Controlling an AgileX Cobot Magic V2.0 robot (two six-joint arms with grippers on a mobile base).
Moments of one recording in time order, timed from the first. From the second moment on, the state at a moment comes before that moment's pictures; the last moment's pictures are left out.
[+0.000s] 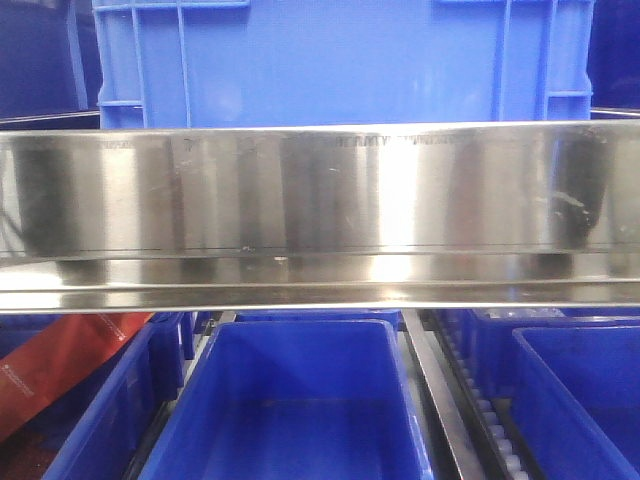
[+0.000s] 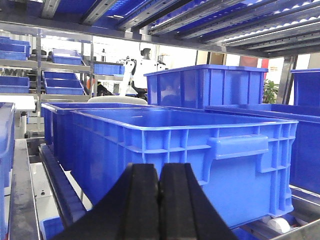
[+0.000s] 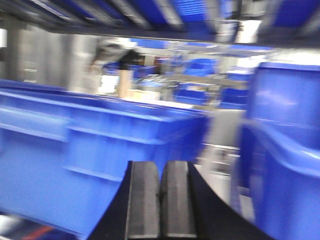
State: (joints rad) left arm -0.59 0.25 -0.36 -0.04 0.00 -0.03; right arm 0.30 0.14 -0.28 0.00 0.03 -0.06
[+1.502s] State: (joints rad) left arm -0.59 0.25 -0.36 -0.04 0.00 -0.03; right arm 0.13 0.01 0.00 0.07 0.02 -0.06
